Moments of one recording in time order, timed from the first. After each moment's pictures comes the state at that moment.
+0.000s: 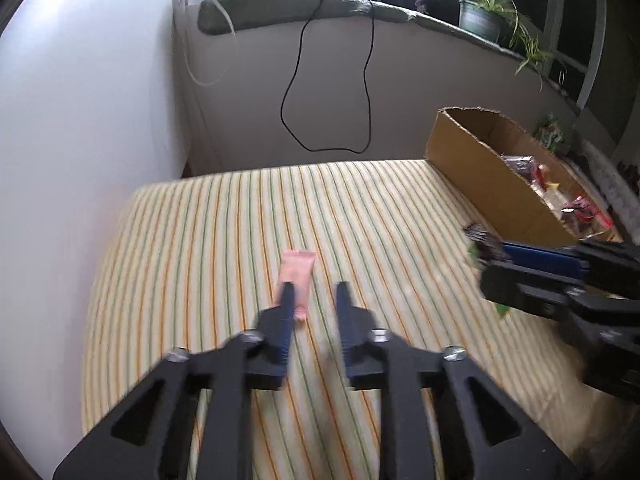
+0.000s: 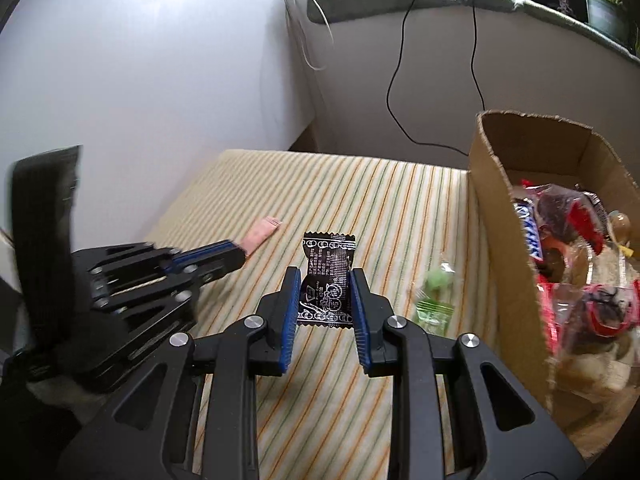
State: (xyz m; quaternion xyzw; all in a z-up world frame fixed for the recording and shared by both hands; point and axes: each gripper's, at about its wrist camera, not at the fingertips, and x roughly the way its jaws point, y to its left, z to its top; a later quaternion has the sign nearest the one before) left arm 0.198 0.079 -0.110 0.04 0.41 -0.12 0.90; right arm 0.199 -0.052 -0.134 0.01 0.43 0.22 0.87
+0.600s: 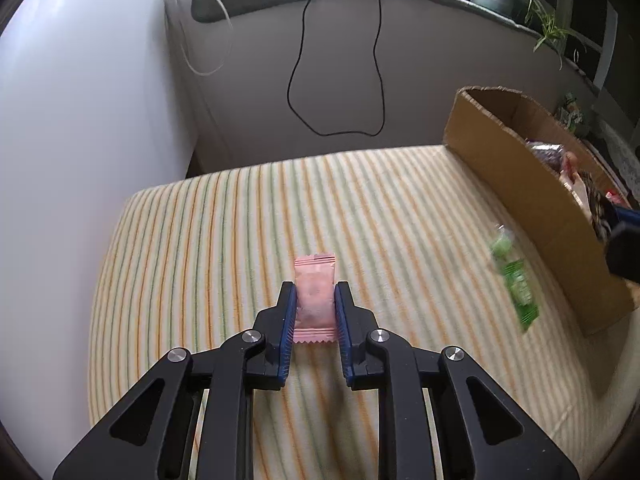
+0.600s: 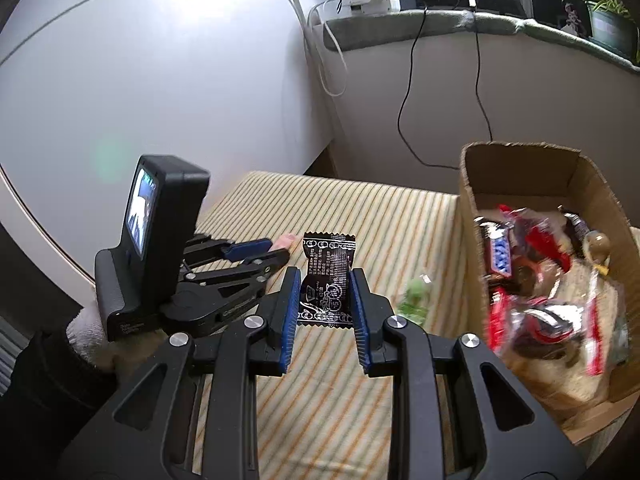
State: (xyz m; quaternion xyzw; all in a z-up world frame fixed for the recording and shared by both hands) left arm 0.217 0.062 -0.111 0.05 0.44 -0.09 0.89; right arm 0.194 -0.093 -0.106 0.02 0.40 0.26 0.88
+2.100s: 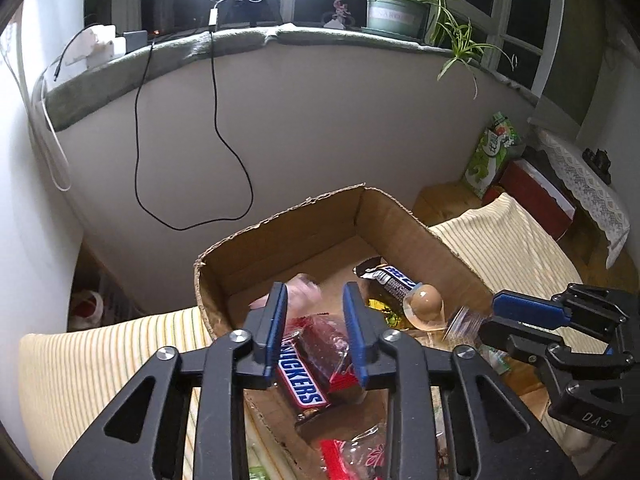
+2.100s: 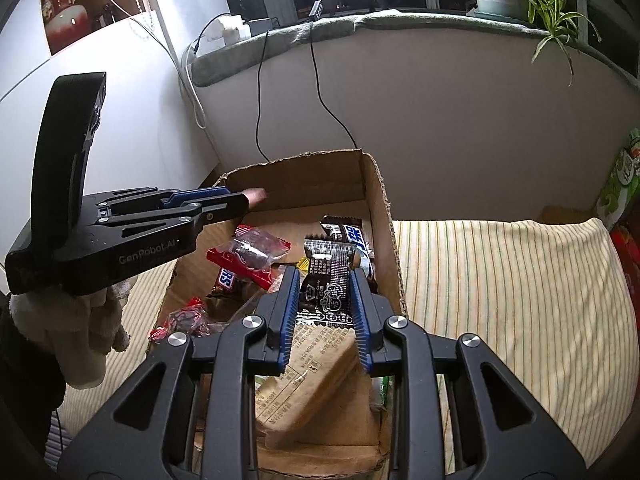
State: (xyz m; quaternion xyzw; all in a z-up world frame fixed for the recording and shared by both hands) left arm 0.276 -0.129 -0.052 0.05 0.40 -0.21 0.89; right arm 0.240 -0.286 -0.097 0.03 0.40 0.15 0.90
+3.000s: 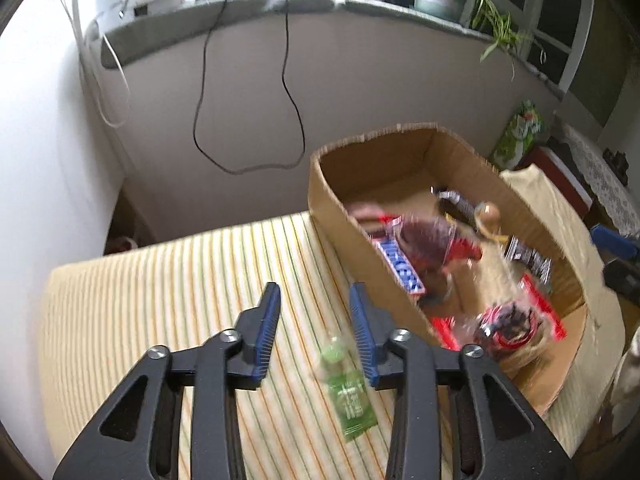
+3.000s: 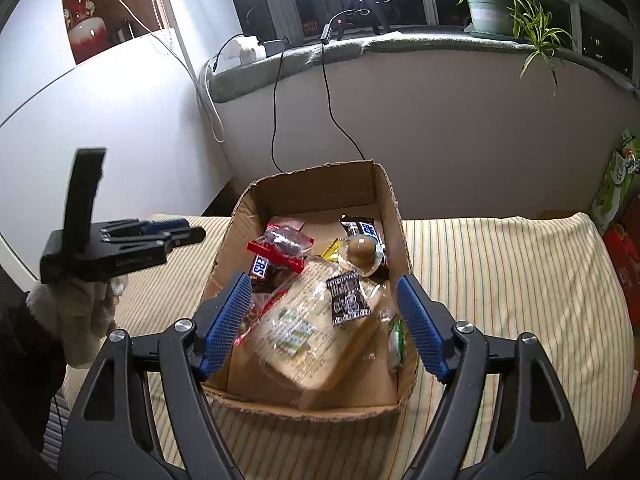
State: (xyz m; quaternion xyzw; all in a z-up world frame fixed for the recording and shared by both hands) left arm 0.245 -0.051 -0.078 0.04 0.45 -0.16 0.88; right arm 0.191 -0.286 -0.071 0.04 0.38 0.16 0.91
